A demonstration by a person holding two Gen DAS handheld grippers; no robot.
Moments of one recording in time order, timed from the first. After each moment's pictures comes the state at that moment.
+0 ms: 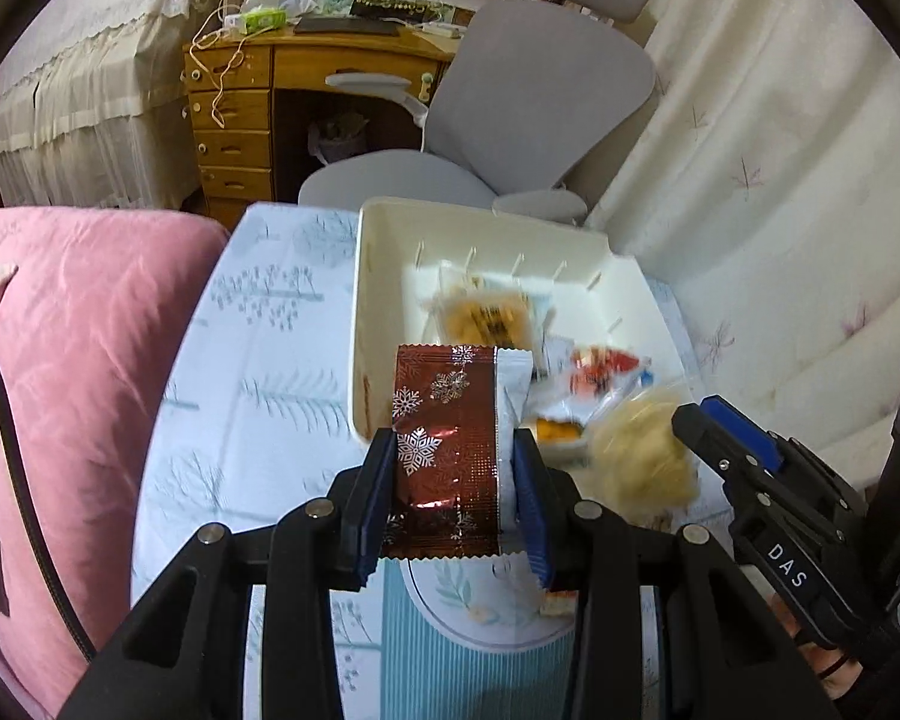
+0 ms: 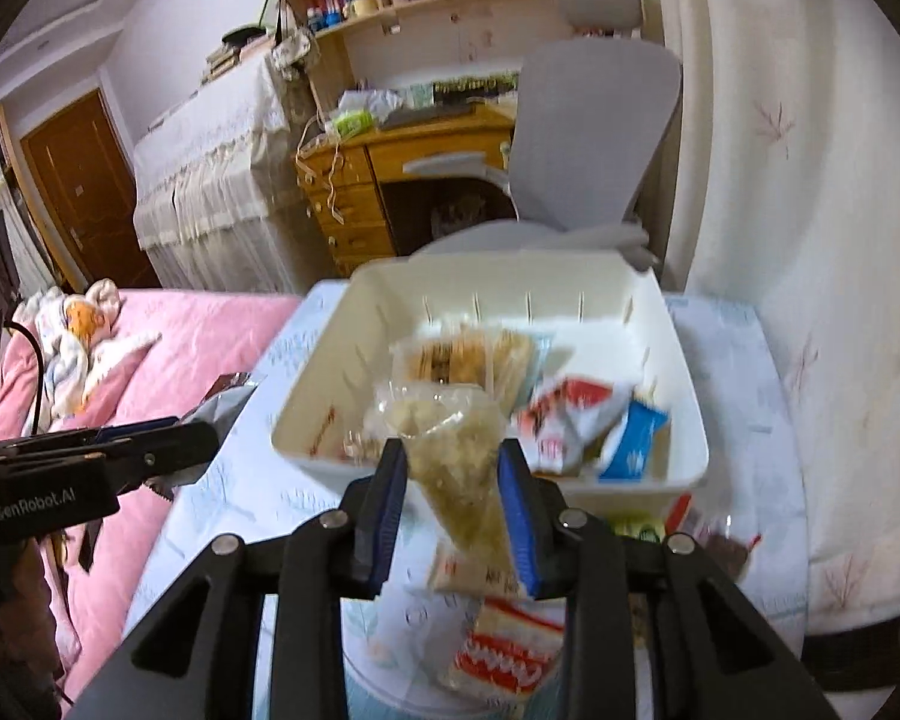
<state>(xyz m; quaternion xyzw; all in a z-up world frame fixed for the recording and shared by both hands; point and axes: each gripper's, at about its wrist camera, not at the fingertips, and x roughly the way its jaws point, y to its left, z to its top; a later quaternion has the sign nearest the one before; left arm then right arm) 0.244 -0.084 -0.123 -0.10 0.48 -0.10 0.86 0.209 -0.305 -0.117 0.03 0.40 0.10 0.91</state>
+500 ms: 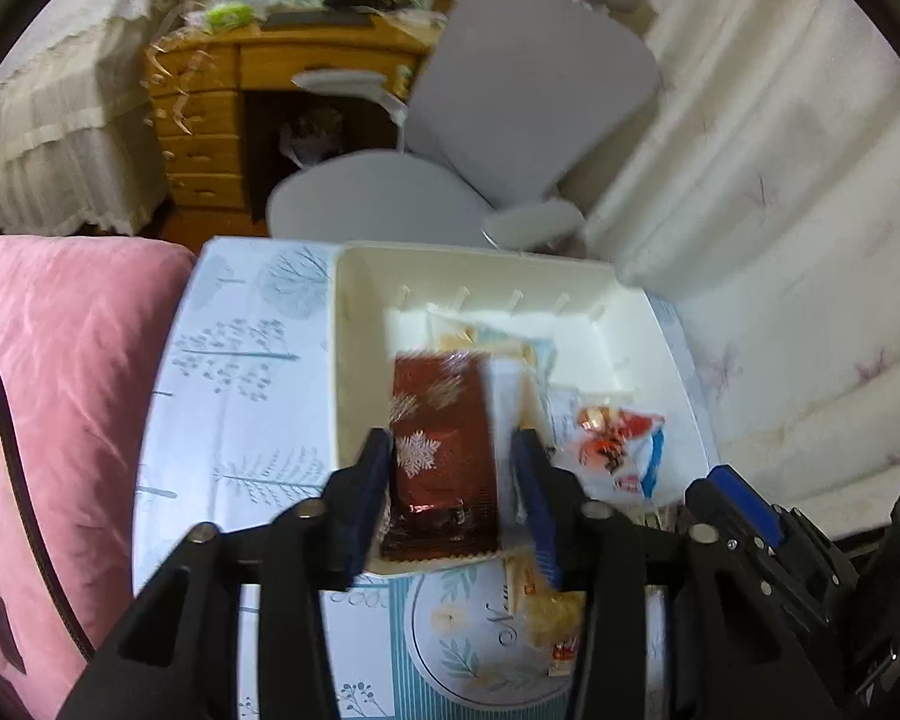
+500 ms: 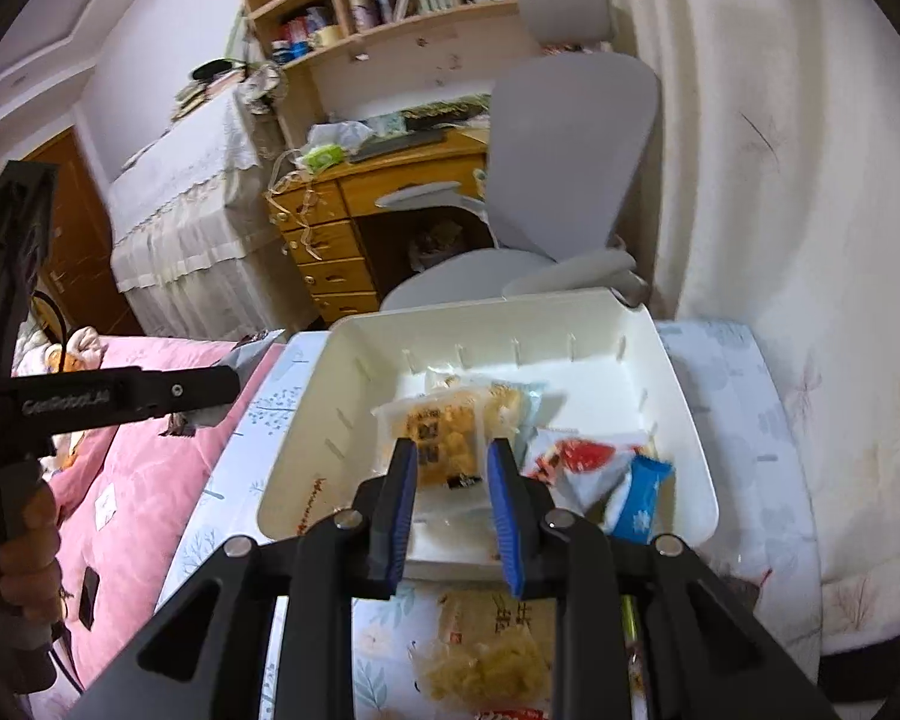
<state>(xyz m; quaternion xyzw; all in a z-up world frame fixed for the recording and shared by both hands) 0.324 -0.089 -0.137 -0.10 0.50 -0.16 0.85 0.240 -0.303 -0.118 0.06 0.39 0.06 0.92</state>
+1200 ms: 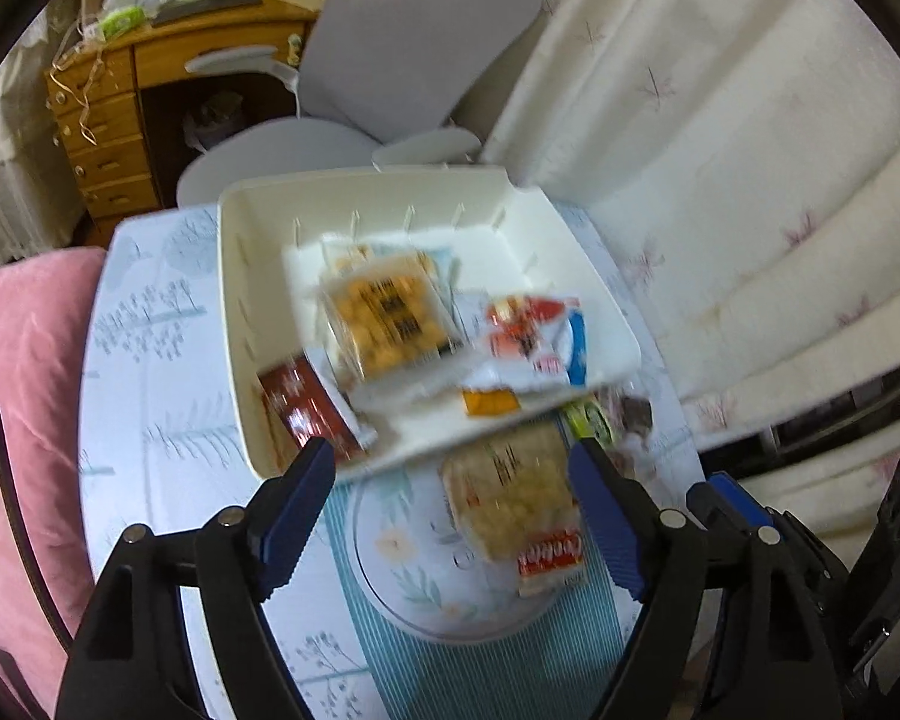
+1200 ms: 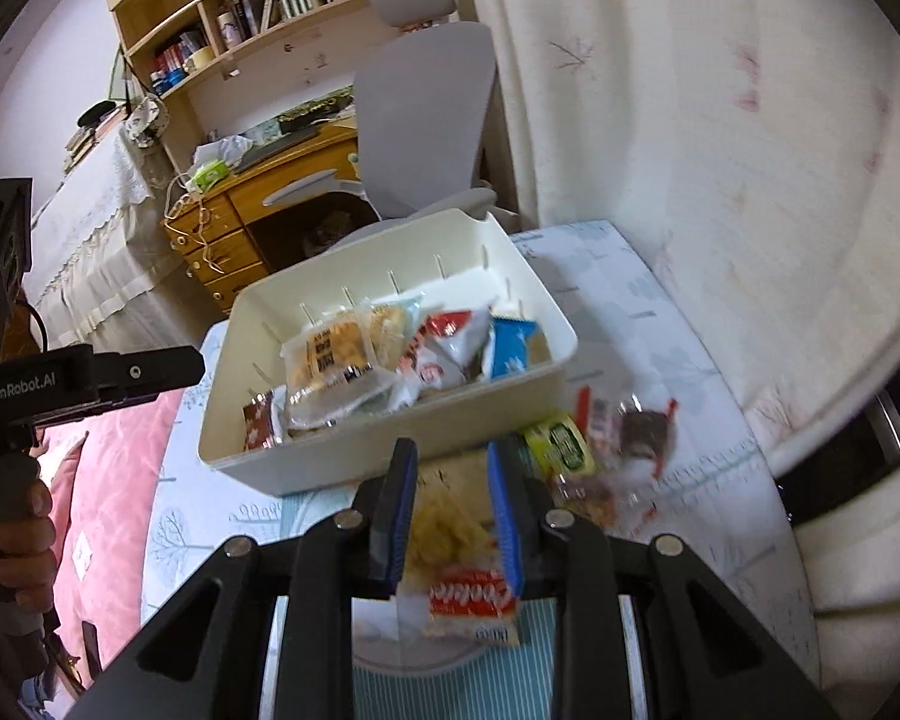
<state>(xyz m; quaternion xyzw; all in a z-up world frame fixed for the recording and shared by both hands) 0.271 -0.119 -0.150 -0.06 0.52 -0.26 0.81 0.145 -0.330 -0.132 0.12 0.41 -0.08 0.90</state>
